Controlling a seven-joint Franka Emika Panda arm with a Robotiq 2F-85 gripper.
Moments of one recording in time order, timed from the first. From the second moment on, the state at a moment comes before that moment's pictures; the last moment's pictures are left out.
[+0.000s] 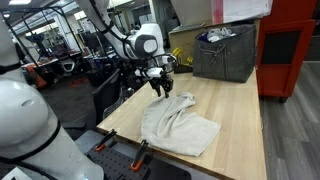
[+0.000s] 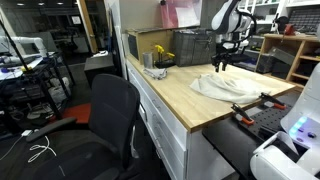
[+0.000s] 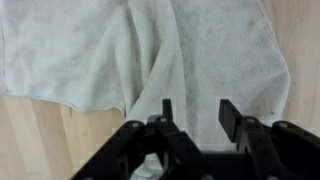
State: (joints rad) arm -0.09 0.20 -0.07 -2.42 0.00 2.57 -0.09
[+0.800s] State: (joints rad) arm -0.10 0.49 0.00 -2.21 0.11 2.76 -0.09
